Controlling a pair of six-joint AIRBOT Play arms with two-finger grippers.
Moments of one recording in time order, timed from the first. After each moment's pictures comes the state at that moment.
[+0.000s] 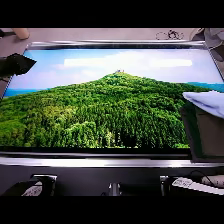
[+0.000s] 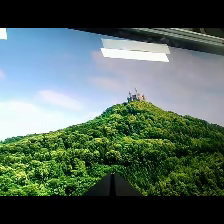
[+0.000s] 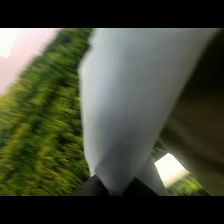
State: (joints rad) left arm 0.10 -1.08 1.44 0.97 -1.03 -1.36; right arm -0.95 -1.45 1.82 -1.01 1.74 1.71
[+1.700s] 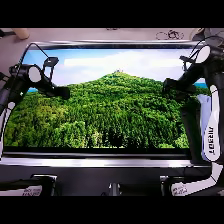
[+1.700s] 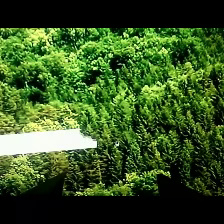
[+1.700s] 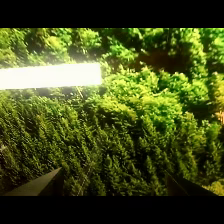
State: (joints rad) left arm -0.21 -1.46 1.49 1.58 -1.28 -1.65; right arm -0.04 -1.67 1.82 -1.39 1.68 1.70
